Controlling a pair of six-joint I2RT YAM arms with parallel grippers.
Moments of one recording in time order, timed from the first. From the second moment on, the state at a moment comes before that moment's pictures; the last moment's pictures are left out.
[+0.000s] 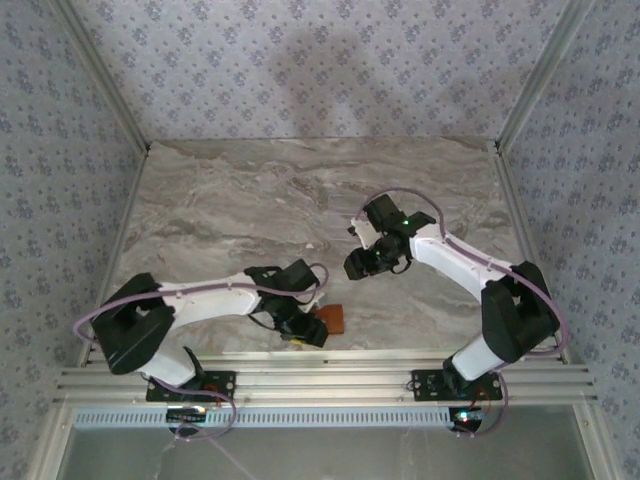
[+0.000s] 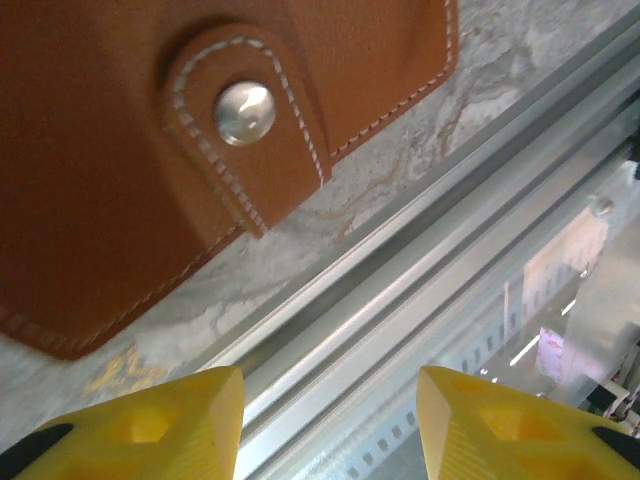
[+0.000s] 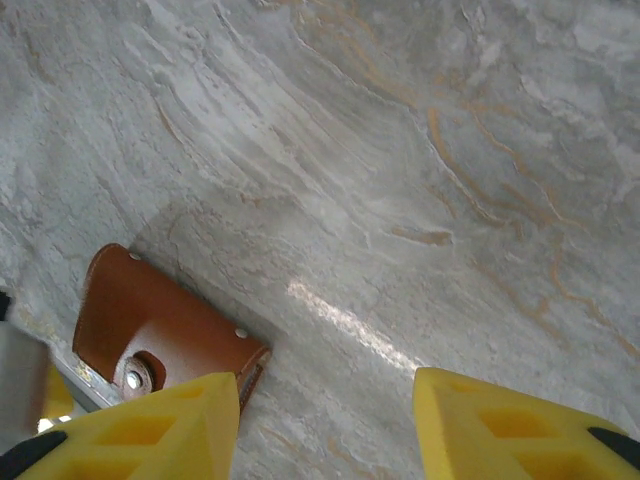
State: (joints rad) left arm -1.01 1.53 0.81 -0.58 0.55 -0.63; right arm 0.55 1.52 1.07 -0.78 -0.32 0.13
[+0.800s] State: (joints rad) left arm -1.01 1.92 1.27 -0.53 0.40 -0.69; right arm 0.40 1.25 1.03 -0.93 -0.07 0.34
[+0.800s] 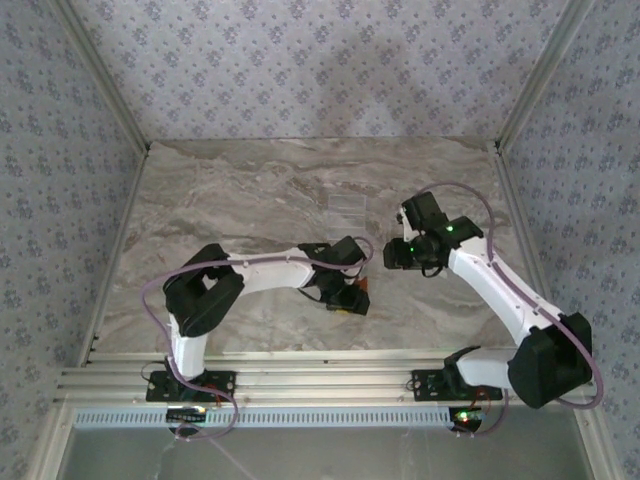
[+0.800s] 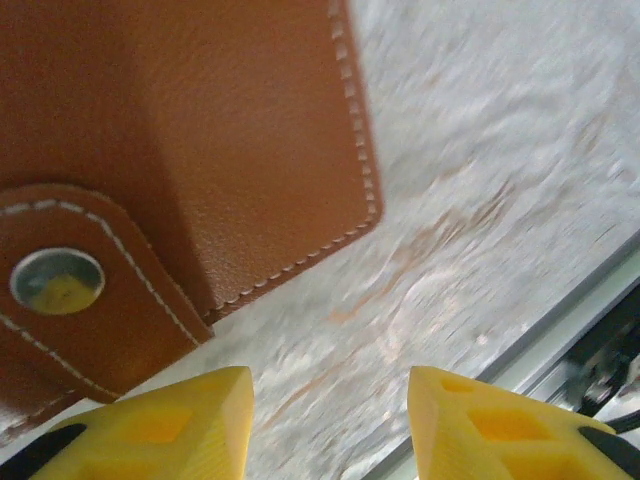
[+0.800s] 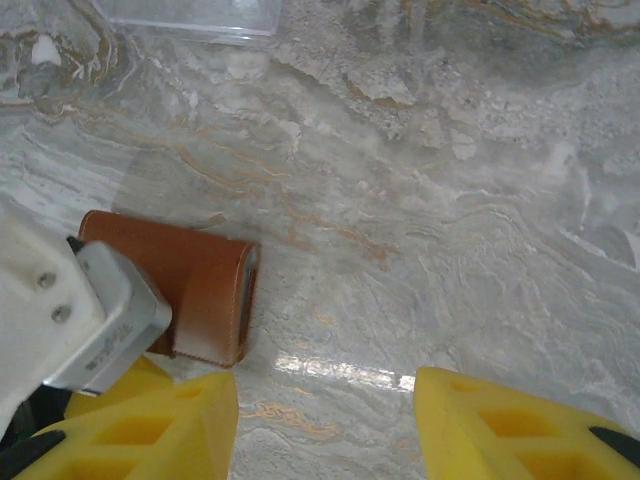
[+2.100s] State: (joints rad) left arm -0.72 2.00 1.29 -0.59 0.57 -0.51; right arm 0.60 1.47 0.70 -0.37 -0.34 0.95
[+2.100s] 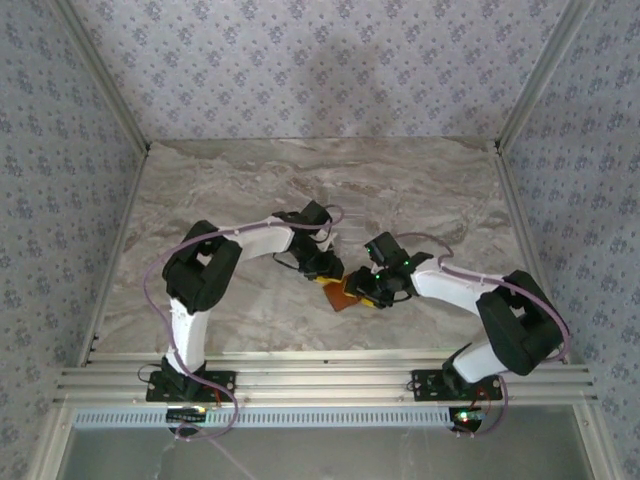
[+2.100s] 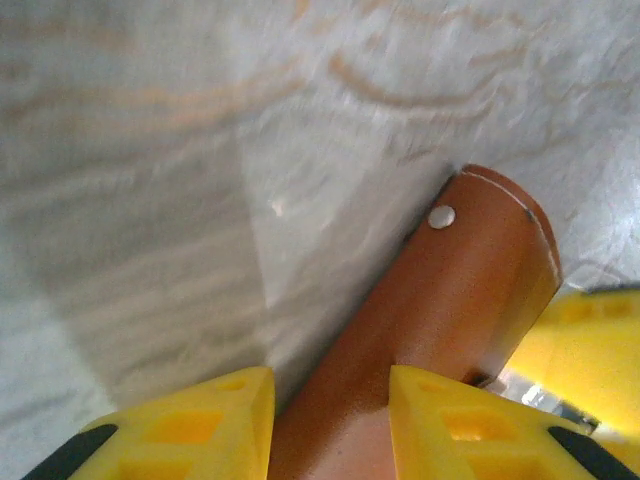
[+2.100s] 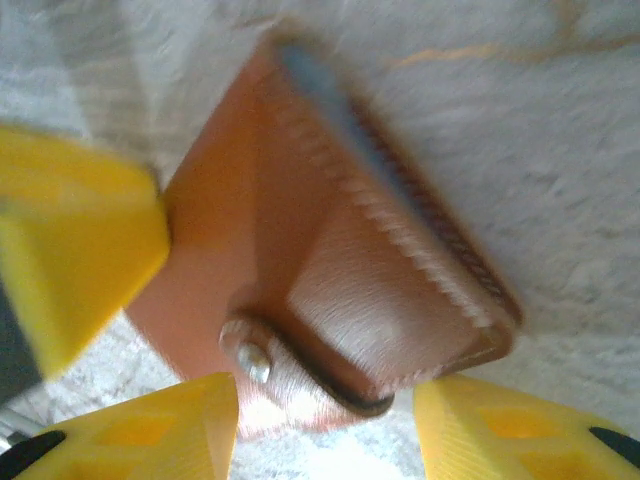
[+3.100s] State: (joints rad) left arm -0.65 1.64 0.82 -0.15 0.58 -0.96; right arm 0.59 1.65 1.11 -0.81 -0.22 0.56
